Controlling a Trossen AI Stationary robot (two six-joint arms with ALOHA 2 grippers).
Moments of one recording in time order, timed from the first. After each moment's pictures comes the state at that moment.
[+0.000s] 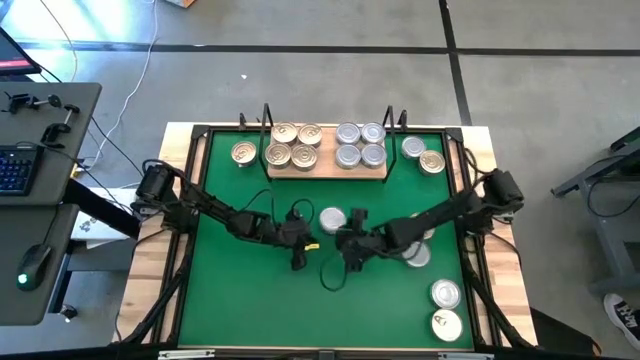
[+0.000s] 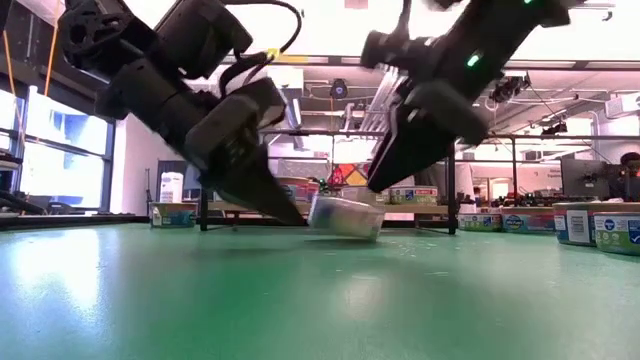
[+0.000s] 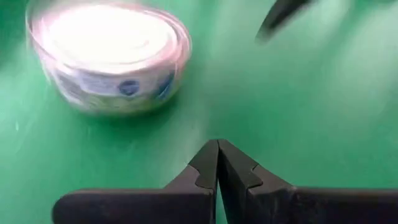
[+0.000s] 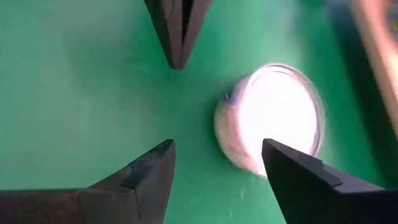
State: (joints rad) left arm -0.21 1.80 0.71 0.42 -0.22 -0.35; right arm 0.31 1.78 1.07 -0.29 0.48 0.17
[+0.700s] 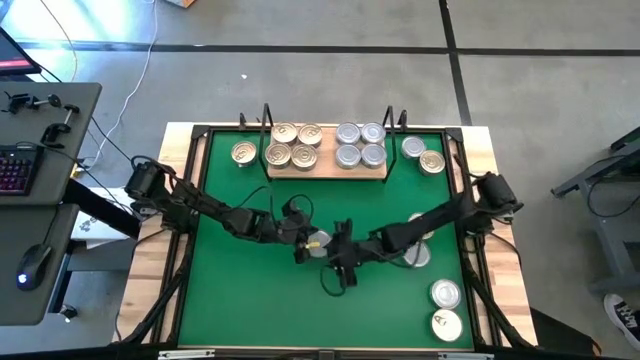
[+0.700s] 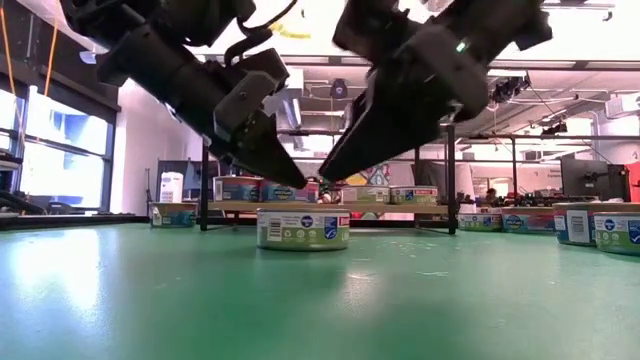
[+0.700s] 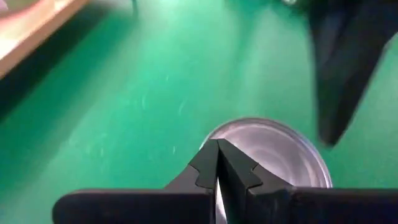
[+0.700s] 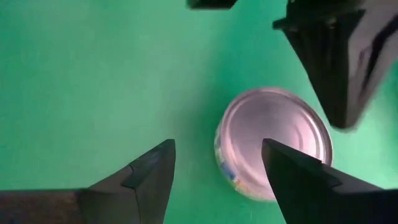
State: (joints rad) left arm -0.22 1.71 0.76 0.25 -0.41 -0.35; right arm 0.33 1.84 1.06 -0.01 0.25 0.07
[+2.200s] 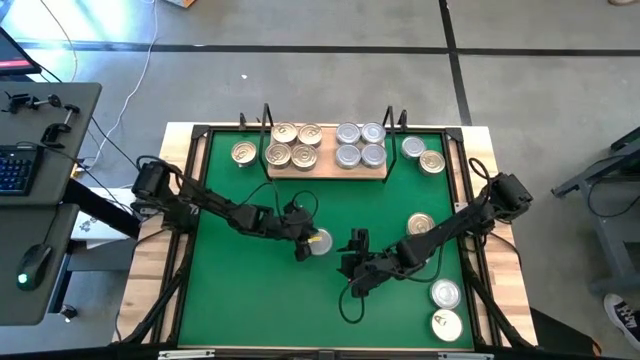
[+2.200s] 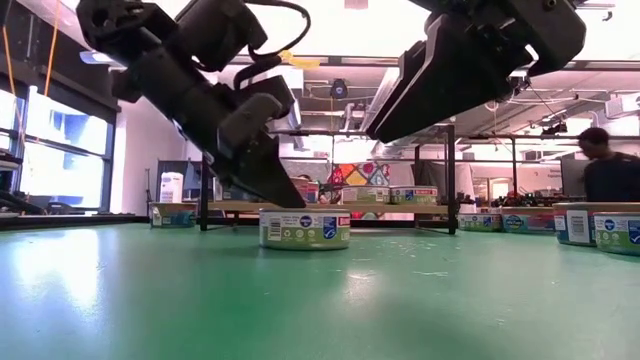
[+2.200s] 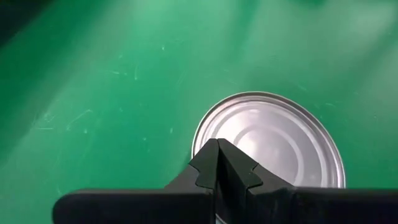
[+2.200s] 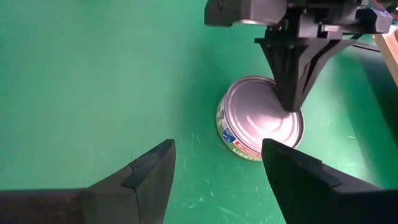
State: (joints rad) left arm -0.16 1.76 0.77 0.24 -0.28 -0.39; right arm 0.48 1.74 1.06 -0.18 0.50 0.19
